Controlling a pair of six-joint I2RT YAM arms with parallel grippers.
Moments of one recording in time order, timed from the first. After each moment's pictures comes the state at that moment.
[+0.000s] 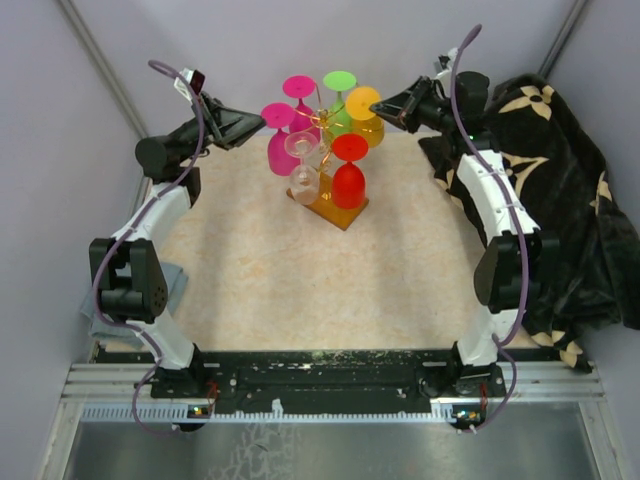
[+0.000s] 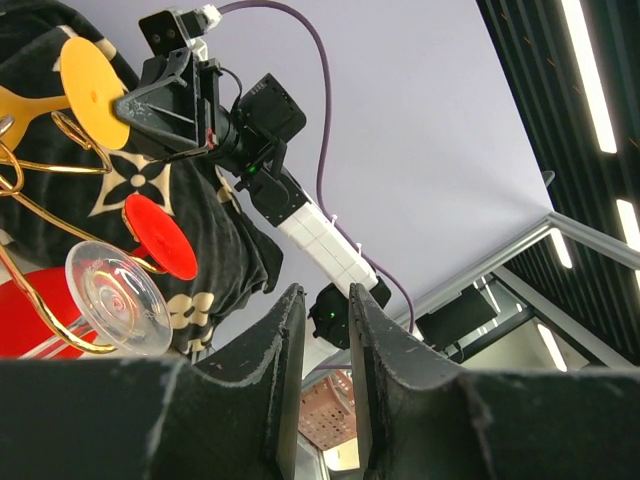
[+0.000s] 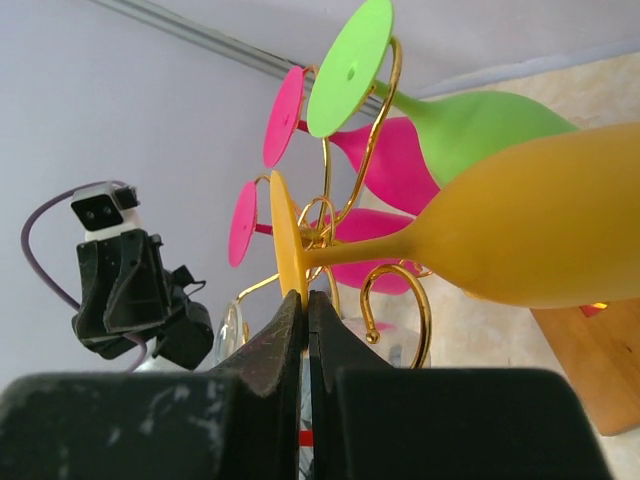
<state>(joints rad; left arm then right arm) -0.08 1.73 1.36 1.27 1.00 -1.88 0.11 1.78 1.72 -0.04 -0.74 1.00</state>
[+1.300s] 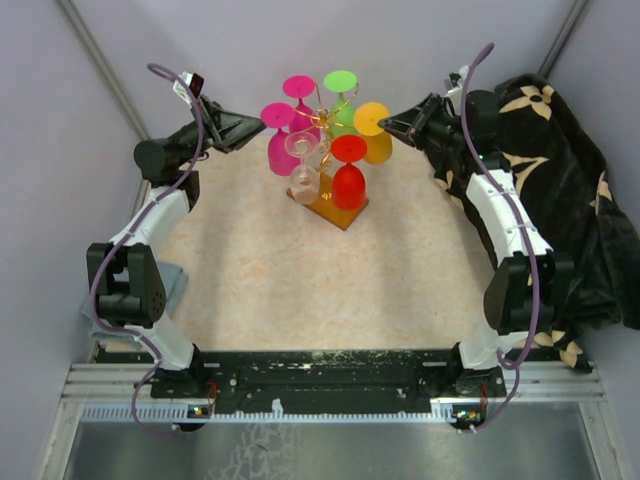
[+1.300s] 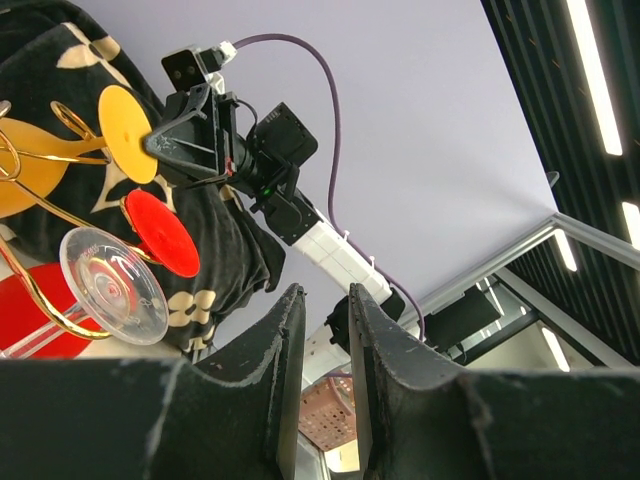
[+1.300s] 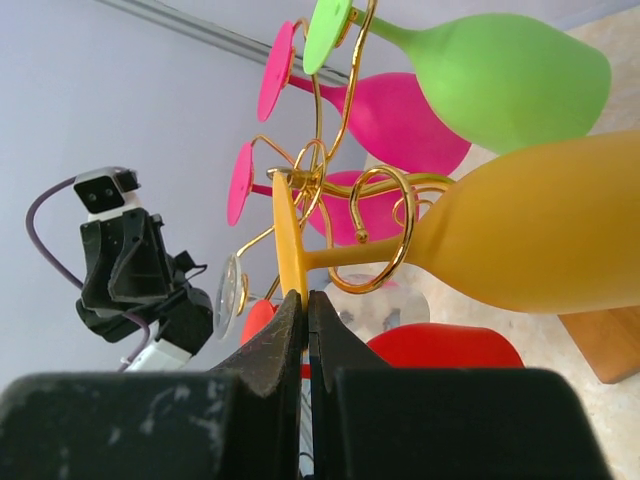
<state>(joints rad) -0.08 1.69 1.32 1.26 1.00 -1.86 0.08 1.62 1.50 0.01 -0.74 1.02</state>
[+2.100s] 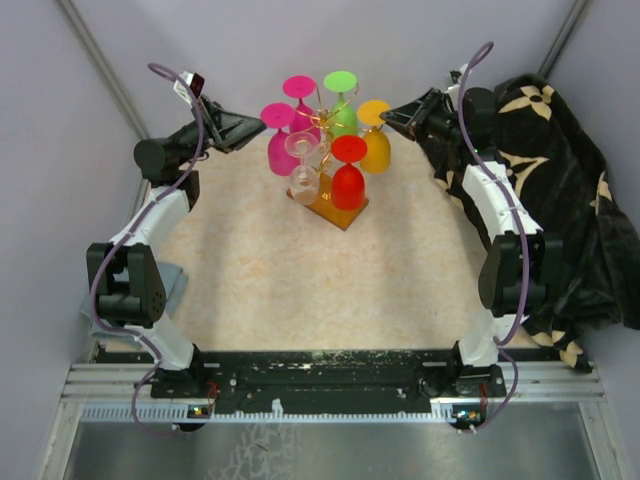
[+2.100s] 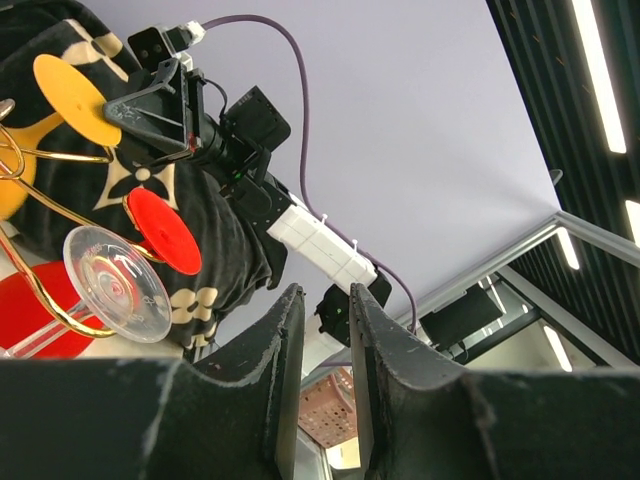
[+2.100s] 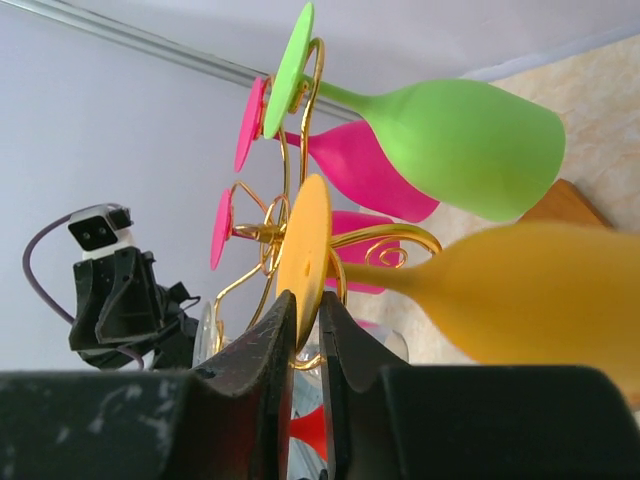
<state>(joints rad) -0.08 1.69 1.32 1.25 1.01 -1.86 0.06 1.74 1.55 0.11 -0.76 1.07</state>
